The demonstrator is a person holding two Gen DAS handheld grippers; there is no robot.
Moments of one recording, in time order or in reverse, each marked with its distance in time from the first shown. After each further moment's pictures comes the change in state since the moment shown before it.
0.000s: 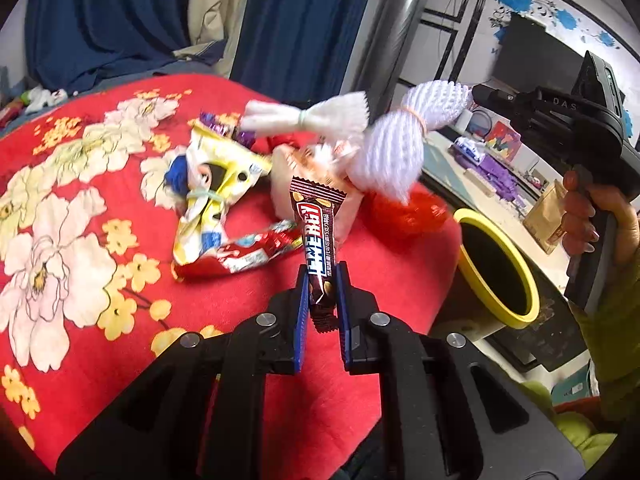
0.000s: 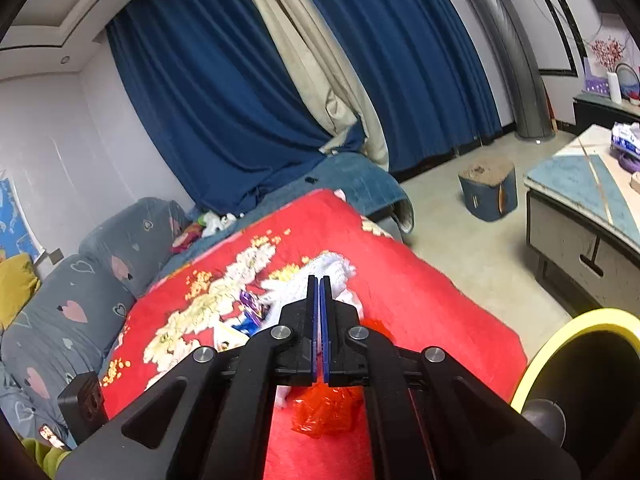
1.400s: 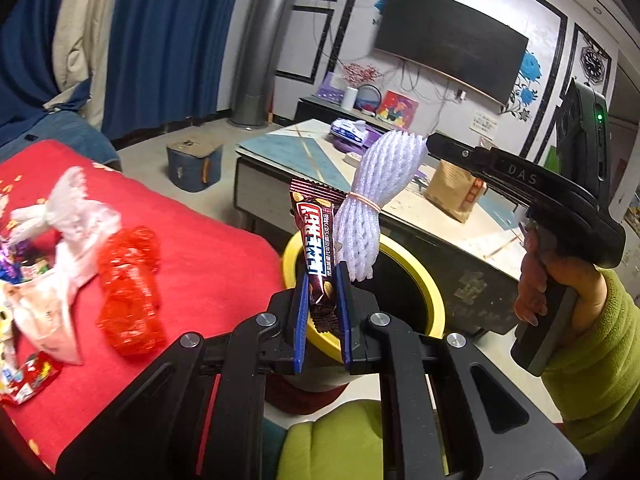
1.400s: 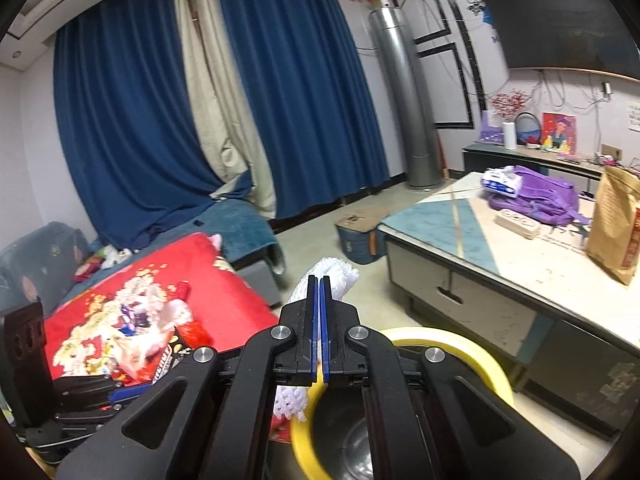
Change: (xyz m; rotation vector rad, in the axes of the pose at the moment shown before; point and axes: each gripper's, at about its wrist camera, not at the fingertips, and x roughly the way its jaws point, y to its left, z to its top) left arm 0.075 -0.179 0.050 0.261 0.028 -0.326; right arm -0.146 -0.099 -0.027 -0.016 -0.177 -0.420
